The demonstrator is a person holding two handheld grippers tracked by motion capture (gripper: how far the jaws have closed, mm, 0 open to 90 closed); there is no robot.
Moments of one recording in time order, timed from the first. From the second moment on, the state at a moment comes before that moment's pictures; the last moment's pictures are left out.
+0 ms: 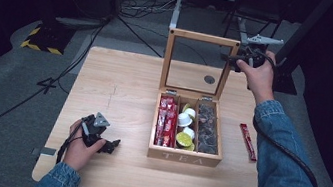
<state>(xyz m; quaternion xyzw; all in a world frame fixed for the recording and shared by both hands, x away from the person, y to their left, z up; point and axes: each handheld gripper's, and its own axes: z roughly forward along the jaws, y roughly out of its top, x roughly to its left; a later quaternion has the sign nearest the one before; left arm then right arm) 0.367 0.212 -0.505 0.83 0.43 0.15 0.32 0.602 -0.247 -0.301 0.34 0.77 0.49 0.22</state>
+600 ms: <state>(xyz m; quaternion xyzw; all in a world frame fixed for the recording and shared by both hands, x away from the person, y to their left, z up) 0.366 0.210 -0.505 0.83 0.43 0.16 0.32 0.540 -0.258 -0.285 0.31 0.78 0.49 0.22</state>
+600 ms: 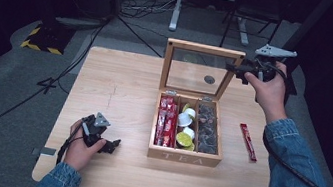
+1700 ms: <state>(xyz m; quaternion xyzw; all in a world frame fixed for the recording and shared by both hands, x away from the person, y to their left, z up) 0.366 0.209 -0.505 0.83 0.44 0.16 0.32 0.463 -0.265 -0.289 0.28 0.82 0.45 0.22</state>
